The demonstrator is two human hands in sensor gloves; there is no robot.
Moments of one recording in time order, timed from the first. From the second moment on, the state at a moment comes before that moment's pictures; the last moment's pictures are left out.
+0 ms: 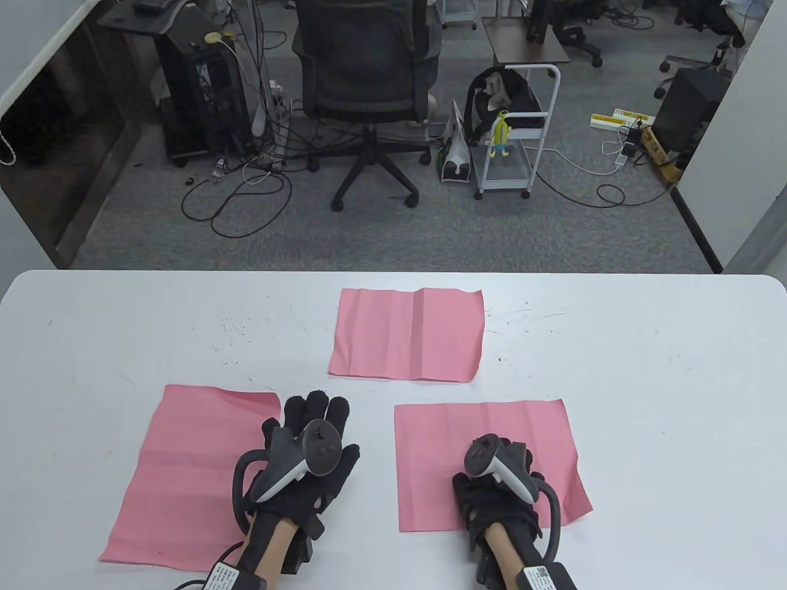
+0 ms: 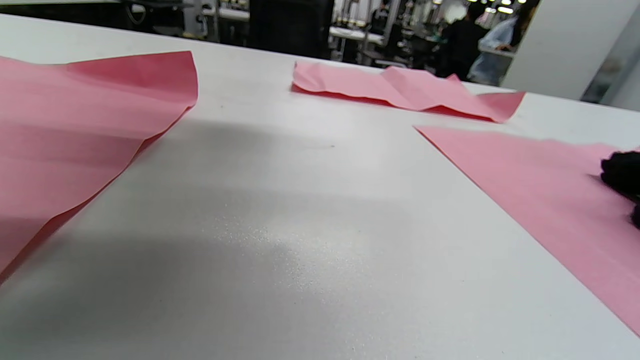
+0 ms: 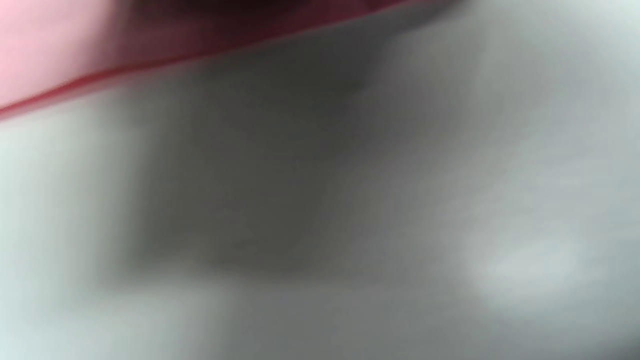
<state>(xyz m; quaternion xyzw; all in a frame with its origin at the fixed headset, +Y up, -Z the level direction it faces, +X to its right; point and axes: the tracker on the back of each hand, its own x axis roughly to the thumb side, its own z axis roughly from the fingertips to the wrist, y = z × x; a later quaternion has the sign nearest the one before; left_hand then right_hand) -0.159 -0.718 -0.319 -0.14 -0.05 0.06 0.99 0.125 -0.805 -0.321 -0.12 0.34 0.93 0.11</state>
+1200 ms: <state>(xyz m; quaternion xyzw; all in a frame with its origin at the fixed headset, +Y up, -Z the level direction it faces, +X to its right) -0.125 -0.808 -0.324 -0.33 -0.08 -0.03 0.94 0.035 -0.808 -0.317 -0.08 0.32 0.94 0.05</state>
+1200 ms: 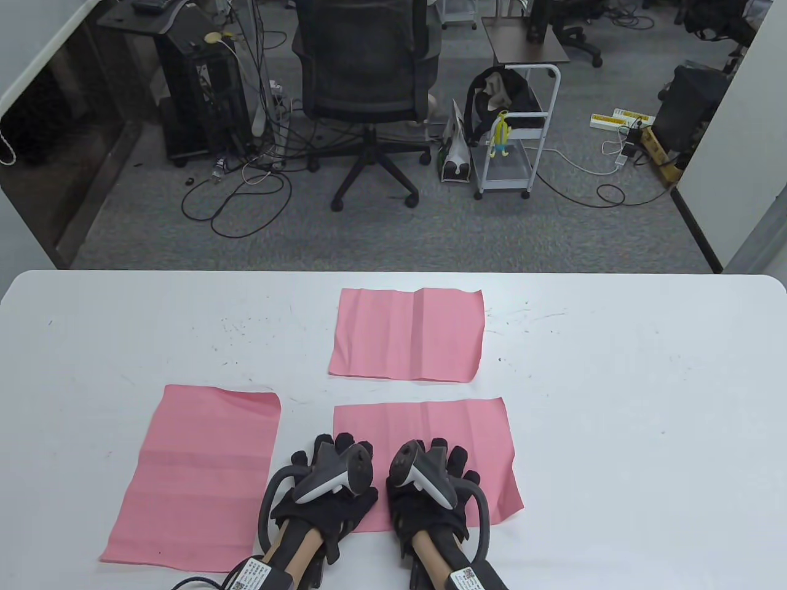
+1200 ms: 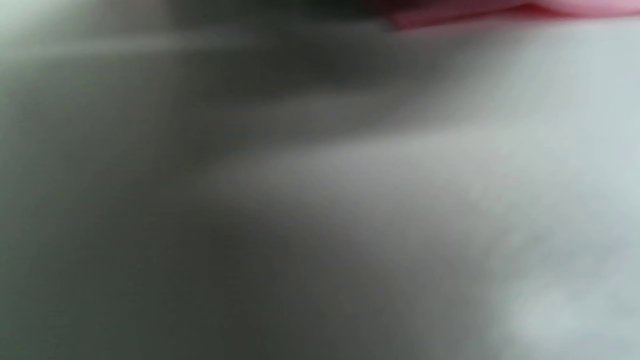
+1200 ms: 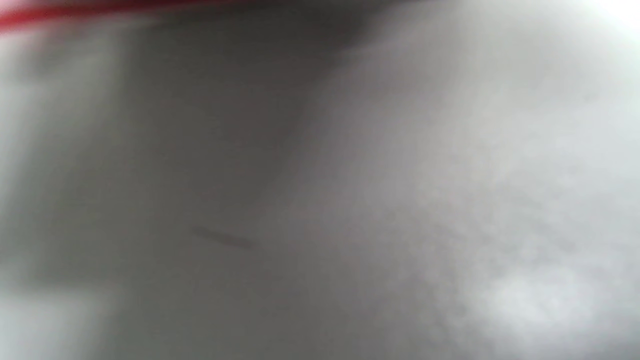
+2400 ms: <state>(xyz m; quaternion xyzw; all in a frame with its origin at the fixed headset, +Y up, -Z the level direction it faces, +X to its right) -0.129 -0.810 -0.323 -0.33 -0.09 0.00 0.94 0.190 -0.791 -0.404 -0.18 0.28 0.93 0.16</state>
